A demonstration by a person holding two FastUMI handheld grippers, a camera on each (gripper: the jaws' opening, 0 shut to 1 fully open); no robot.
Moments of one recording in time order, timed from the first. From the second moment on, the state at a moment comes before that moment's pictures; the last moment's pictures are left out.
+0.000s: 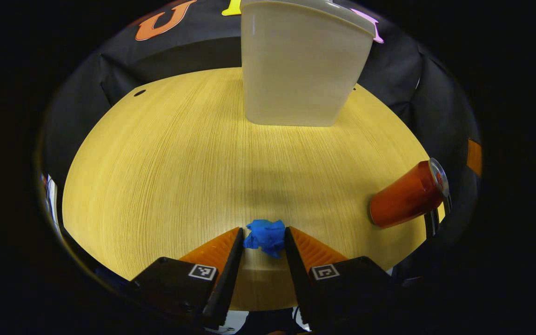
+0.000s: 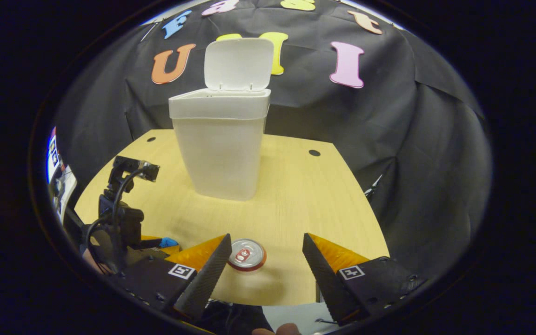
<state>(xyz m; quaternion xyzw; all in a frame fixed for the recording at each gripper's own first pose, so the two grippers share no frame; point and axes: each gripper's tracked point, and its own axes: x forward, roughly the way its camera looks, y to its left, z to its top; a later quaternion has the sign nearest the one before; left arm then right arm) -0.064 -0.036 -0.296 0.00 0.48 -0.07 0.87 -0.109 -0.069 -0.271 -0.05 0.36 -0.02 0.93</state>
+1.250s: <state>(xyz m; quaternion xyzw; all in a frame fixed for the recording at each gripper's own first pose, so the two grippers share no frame) 0.272 -0.040 0.208 0.00 0.20 -0.06 0.98 -0.129 -0.057 -0.388 0.00 0.47 0.00 0.88</state>
